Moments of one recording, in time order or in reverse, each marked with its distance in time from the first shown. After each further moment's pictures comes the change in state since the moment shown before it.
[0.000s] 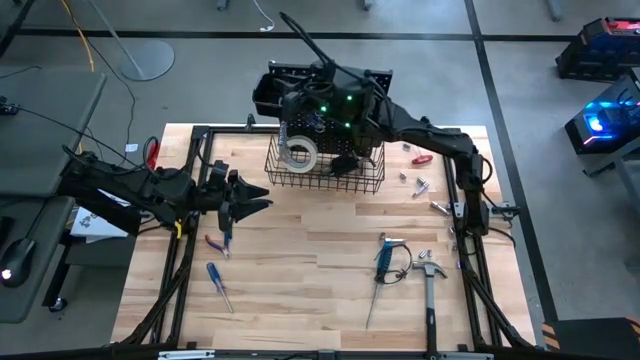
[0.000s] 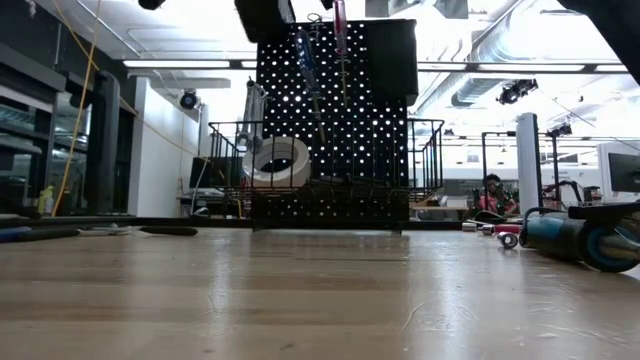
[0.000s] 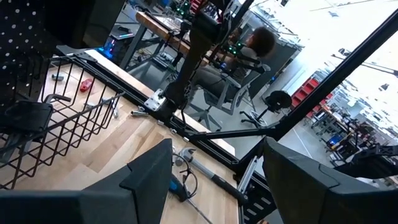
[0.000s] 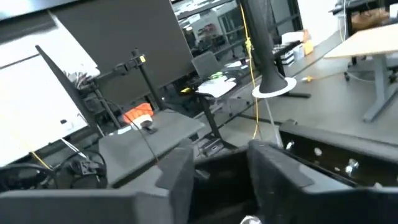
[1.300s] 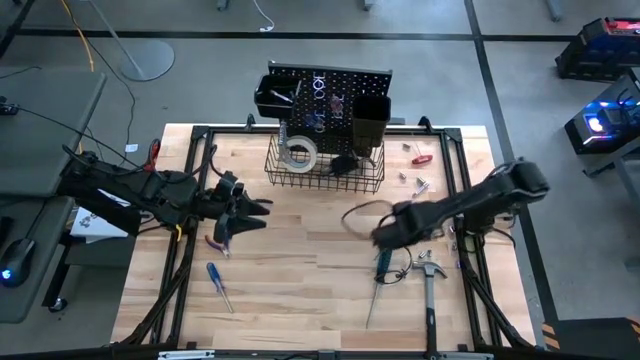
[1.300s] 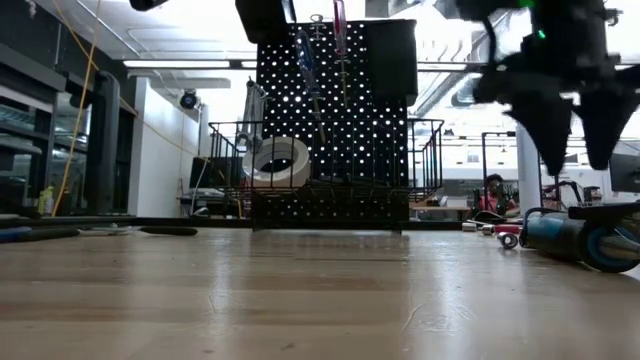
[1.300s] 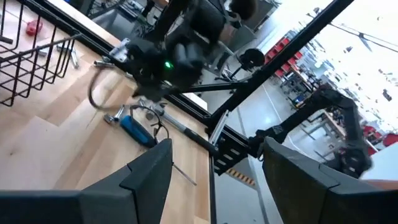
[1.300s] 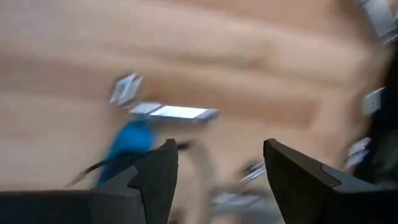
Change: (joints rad) left arm 0.000 0.015 0.000 -0.069 0.223 -0.074; right arm 0.515 -0.480 -1.230 -0.976 -0.226 1.305
